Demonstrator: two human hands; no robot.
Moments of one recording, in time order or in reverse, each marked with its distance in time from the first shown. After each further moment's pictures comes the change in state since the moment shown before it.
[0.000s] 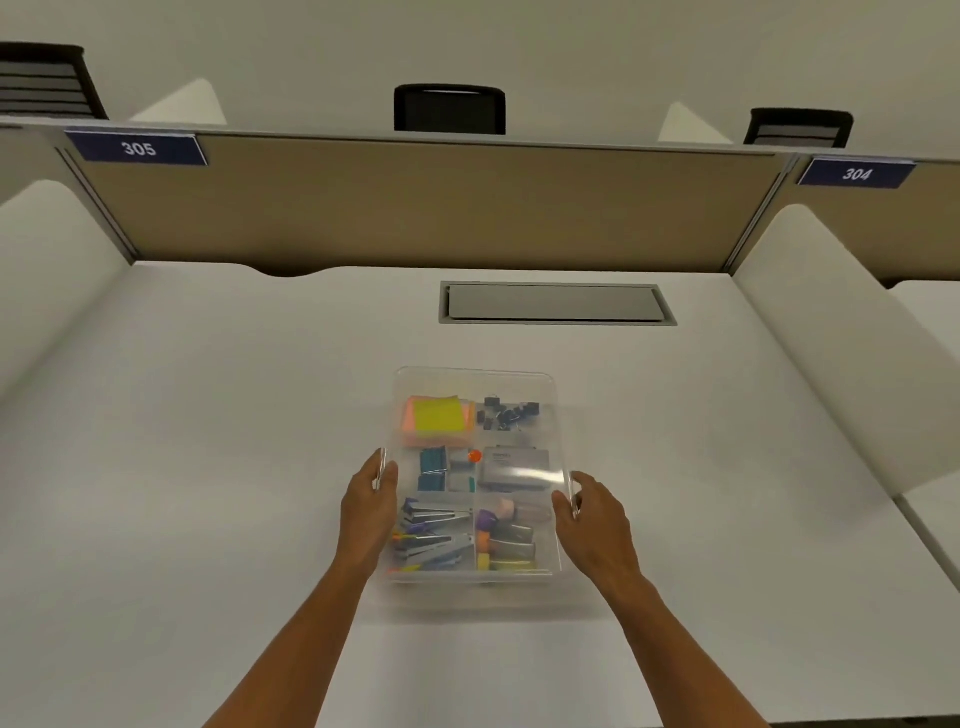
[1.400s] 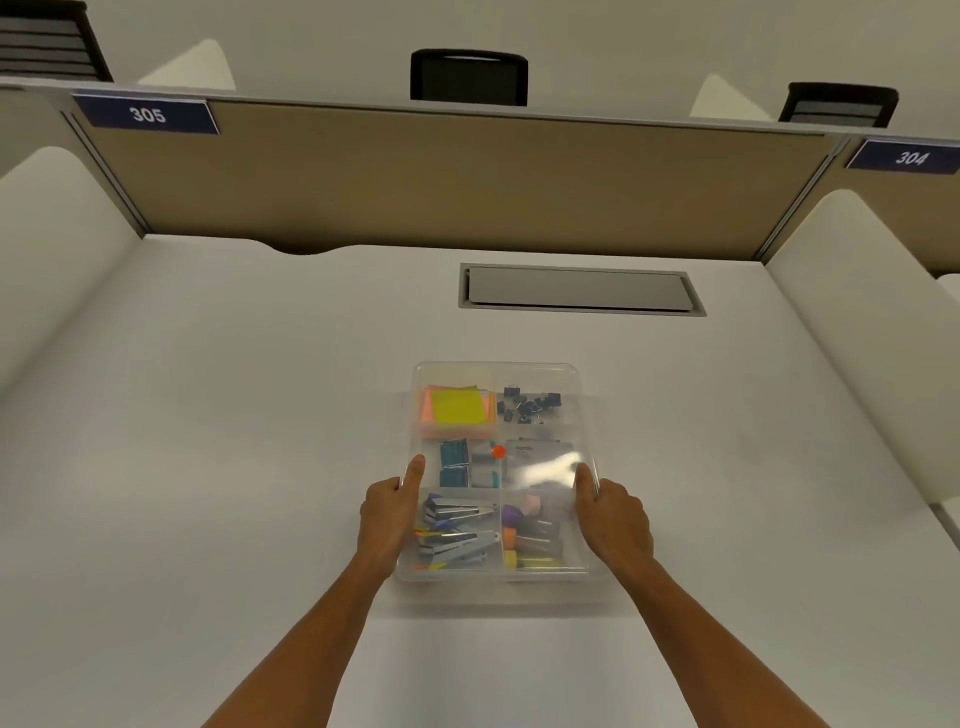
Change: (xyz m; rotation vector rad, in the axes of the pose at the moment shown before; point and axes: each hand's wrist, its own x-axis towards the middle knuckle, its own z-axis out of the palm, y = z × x) left_hand 0.013 -0.020 0.003 0.102 -0.010 -0.180; right_hand 0.027 0.002 0.024 -0.218 -0.004 0.213
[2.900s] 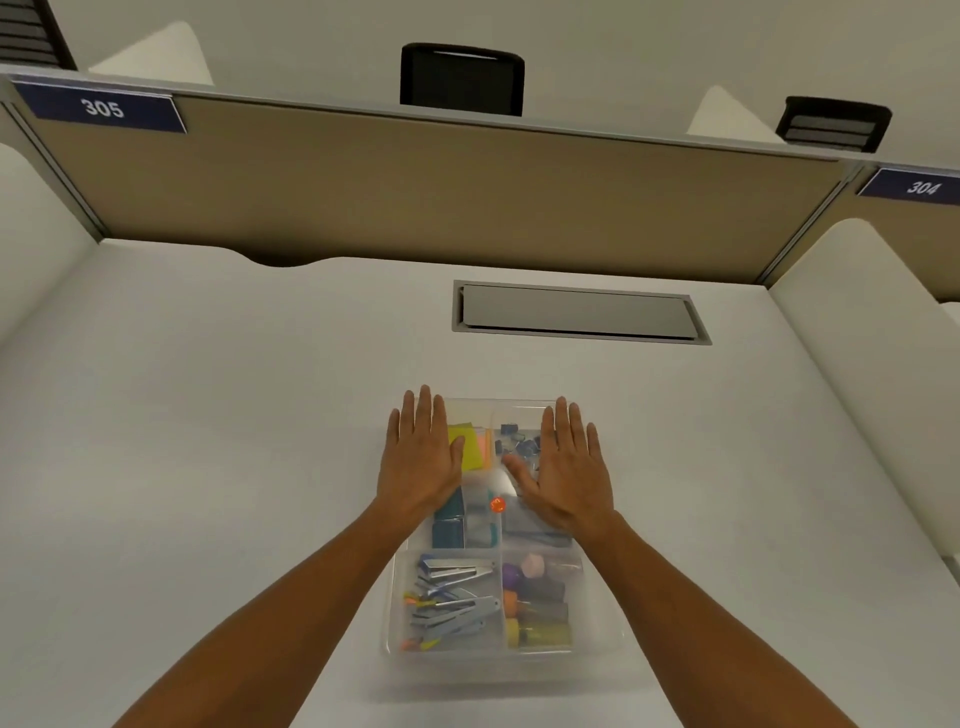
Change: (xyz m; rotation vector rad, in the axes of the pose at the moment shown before) left_hand 0.092 0.083 0.032 0.936 0.012 0.644; right_hand 0.095 -0.075 0.017 -0.421 0.035 -0.486
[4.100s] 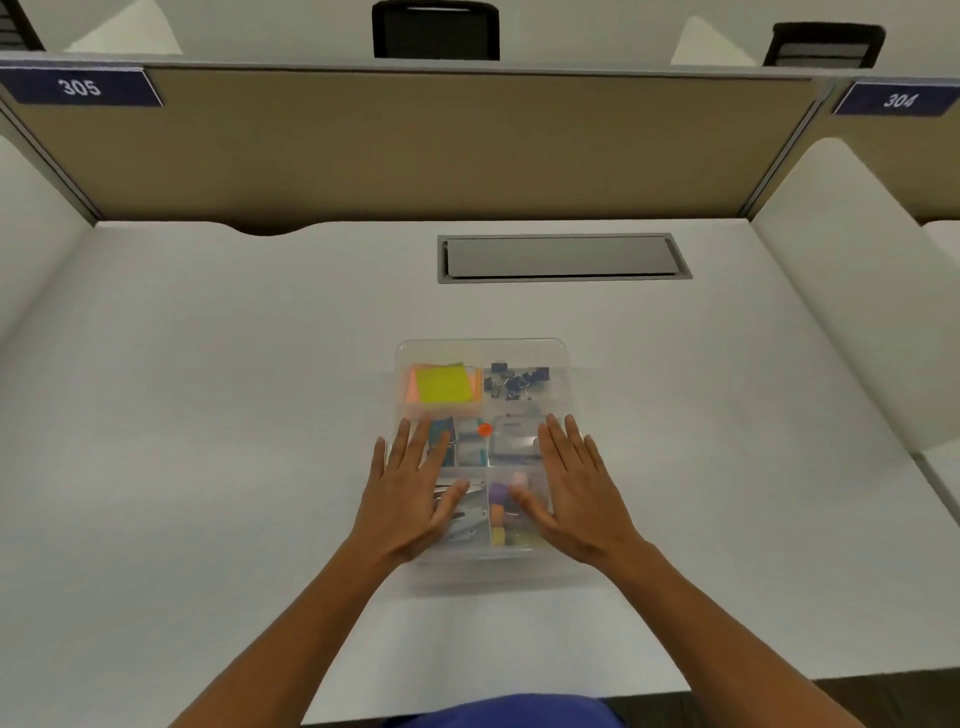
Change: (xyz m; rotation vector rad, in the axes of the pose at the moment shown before) left_hand -0.134 -0.002 0.004 -0.055 -0.077 0.179; right_hand -0.136 0.009 -0.011 0.184 -0.055 -0.161
